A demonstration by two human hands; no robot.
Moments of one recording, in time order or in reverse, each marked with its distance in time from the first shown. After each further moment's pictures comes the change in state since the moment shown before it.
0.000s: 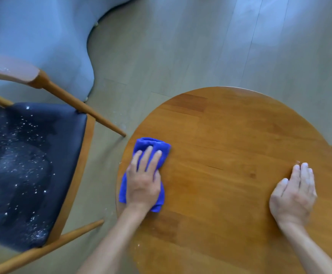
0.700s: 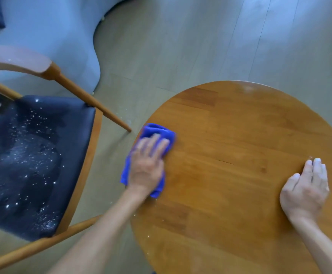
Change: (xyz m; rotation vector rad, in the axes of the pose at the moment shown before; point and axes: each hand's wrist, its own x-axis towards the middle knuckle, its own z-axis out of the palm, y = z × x) left_hand 0.017 -0.025 -0.010 -0.030 -0.028 0.074; right_hand 0.001 -0.006 -0.005 -0.006 -0.025 -0.008
